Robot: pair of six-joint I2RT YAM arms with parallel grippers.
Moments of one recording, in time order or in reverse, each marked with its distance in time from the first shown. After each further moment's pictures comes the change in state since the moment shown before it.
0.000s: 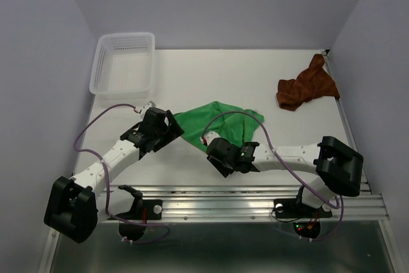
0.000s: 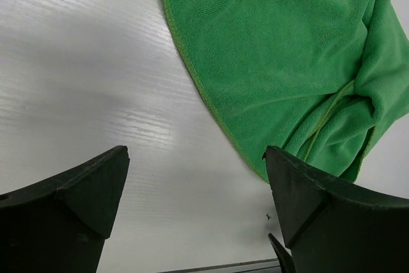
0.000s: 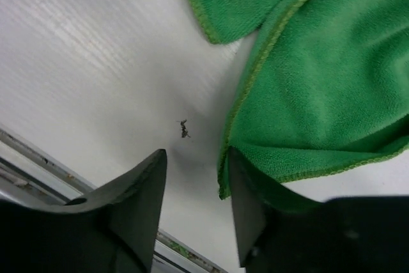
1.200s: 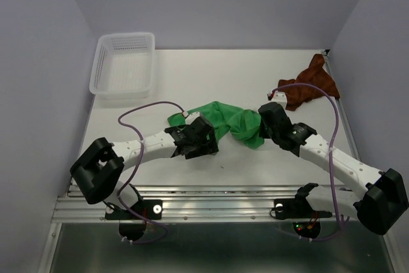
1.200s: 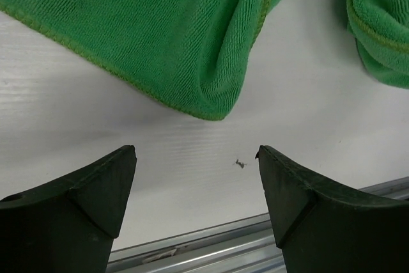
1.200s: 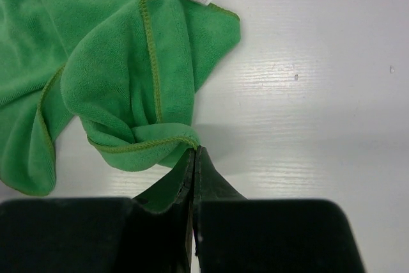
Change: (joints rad) left arm -0.444 0.340 0.186 0.002 -0.032 -0.077; right arm -0.520 -0.424 -0.075 -0.066 0.185 0.253
